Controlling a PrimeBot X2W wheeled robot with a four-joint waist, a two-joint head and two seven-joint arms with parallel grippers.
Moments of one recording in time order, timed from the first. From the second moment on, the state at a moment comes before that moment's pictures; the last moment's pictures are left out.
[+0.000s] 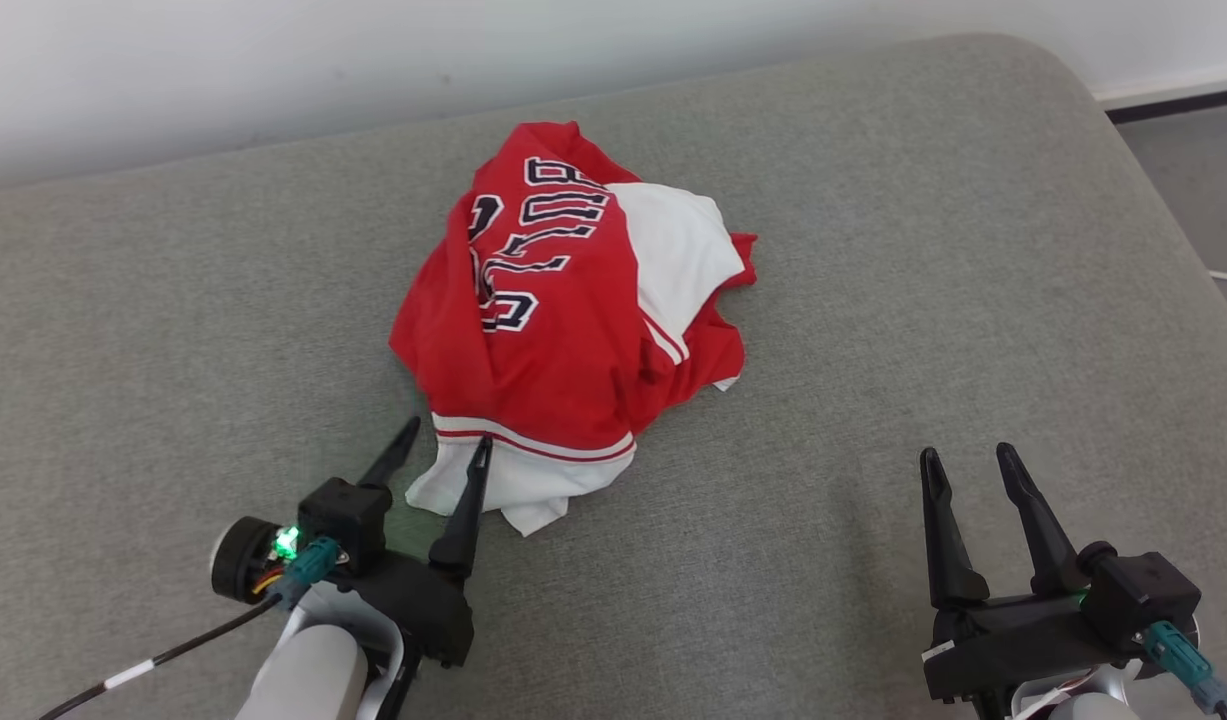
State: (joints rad) left arm -0.45 0.16 -0.36 0.56 -0.30 -0.13 -0.26; right arm -0.12 -0.10 0.07 0.20 0.25 0.13 -0.26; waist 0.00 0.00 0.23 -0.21
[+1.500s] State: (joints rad) left arm -1.66 0.25 -0.60 0.66 -0.49 -0.13 -0.22; right arm -0.14 -0.05 0.02 0.23 0.27 0.13 -0.26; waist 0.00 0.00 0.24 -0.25
